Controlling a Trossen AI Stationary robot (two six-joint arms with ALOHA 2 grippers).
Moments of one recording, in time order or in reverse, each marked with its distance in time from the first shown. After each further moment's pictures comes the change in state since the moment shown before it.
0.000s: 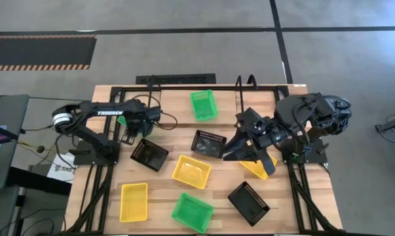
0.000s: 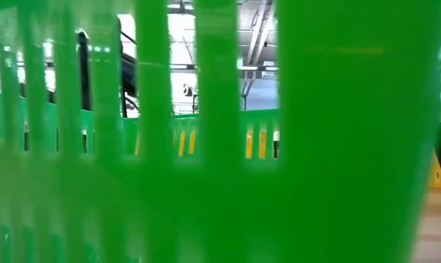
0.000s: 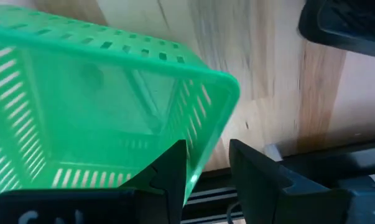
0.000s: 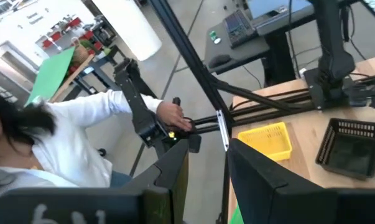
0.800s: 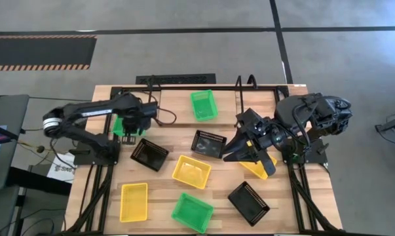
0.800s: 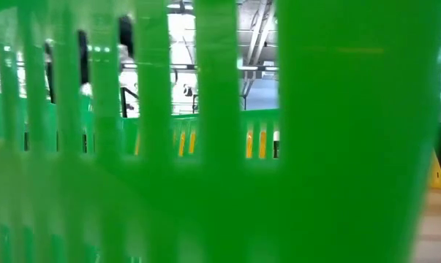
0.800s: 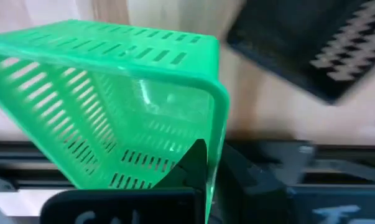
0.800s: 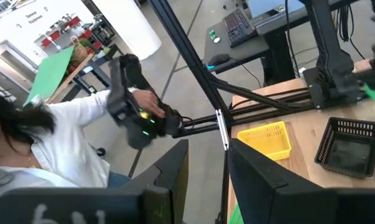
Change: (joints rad) left arm -0.095 -0.177 0.241 -0.323 0.138 -0.373; right arm 0.004 0.000 0.000 -0.004 0.001 -0.001
